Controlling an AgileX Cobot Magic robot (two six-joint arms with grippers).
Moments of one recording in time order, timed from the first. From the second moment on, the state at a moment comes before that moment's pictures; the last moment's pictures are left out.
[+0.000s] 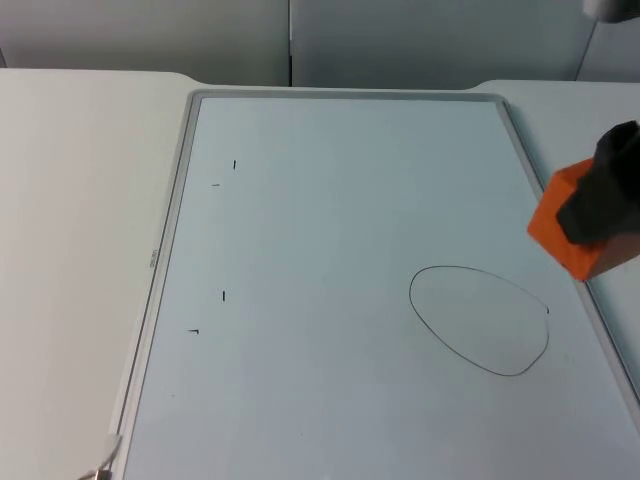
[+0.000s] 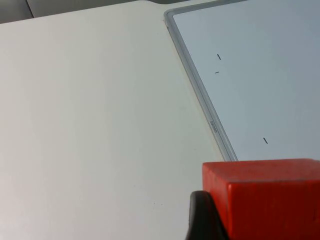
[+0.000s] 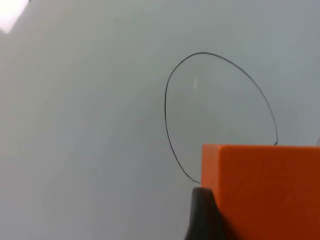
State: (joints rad) right arm 0.53 1.35 -0.83 -0.05 0.64 0.03; left arm -0.32 0.51 -0.71 0.09 0.91 -0.10
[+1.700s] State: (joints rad) right arm 0.53 1.86 -0.90 -0.22 0.36 0.26; left arm -0.32 0.51 -0.71 0.09 0.92 -0.10
